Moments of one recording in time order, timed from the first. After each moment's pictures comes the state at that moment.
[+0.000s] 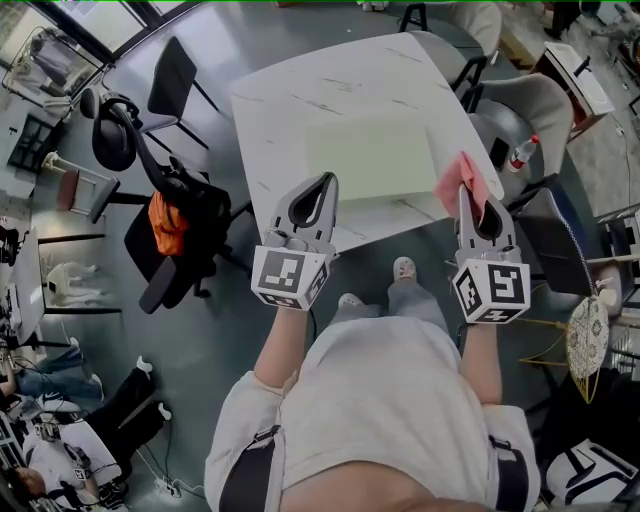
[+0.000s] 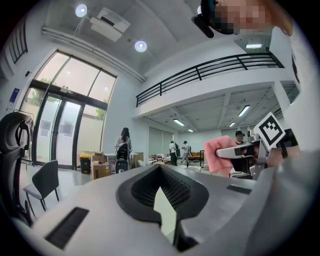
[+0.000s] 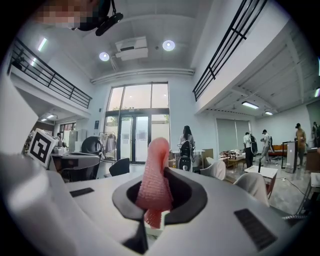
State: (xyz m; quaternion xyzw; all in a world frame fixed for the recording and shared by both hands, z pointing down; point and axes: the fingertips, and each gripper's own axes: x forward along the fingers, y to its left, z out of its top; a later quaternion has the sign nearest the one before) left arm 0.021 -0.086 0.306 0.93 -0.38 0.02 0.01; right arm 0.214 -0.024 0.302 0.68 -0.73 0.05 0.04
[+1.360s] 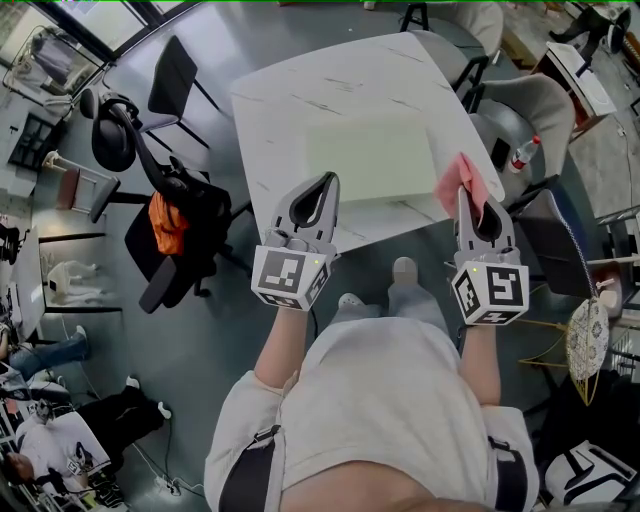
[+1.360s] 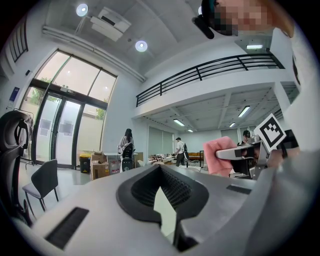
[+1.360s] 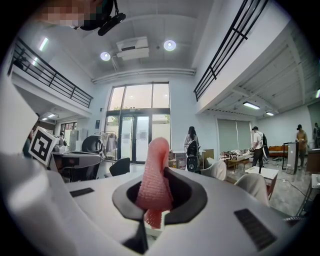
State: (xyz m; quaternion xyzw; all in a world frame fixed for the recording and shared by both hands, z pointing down) left arm 0.027 -0.090 0.305 0.93 -0.38 0.02 0.01; right arm 0.216 -0.028 0.303 0.68 -0.73 0.05 0.04
